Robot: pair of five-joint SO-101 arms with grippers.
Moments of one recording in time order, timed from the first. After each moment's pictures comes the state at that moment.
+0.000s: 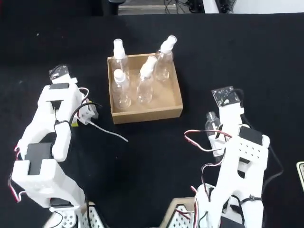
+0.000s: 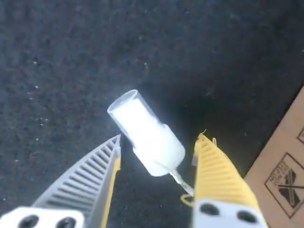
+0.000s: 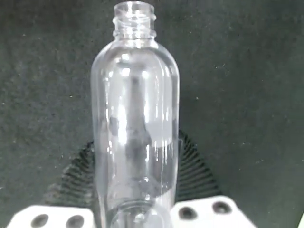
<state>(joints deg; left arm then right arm) -9.3 7.6 23.3 58.9 18.4 23.2 -38.0 59.0 62.2 32.9</state>
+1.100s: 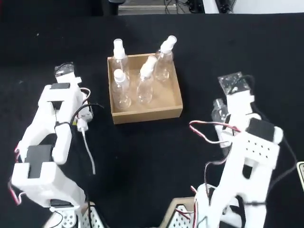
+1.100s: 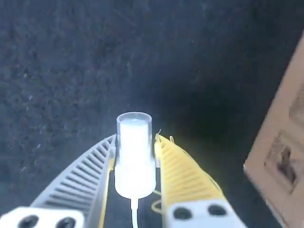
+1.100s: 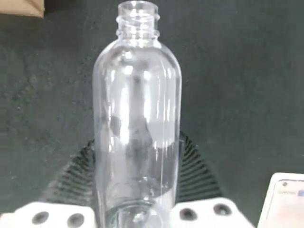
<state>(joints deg) -9.4 2.9 23.7 60.8 9.3 21.0 -42.7 43.1 76.1 30.5</state>
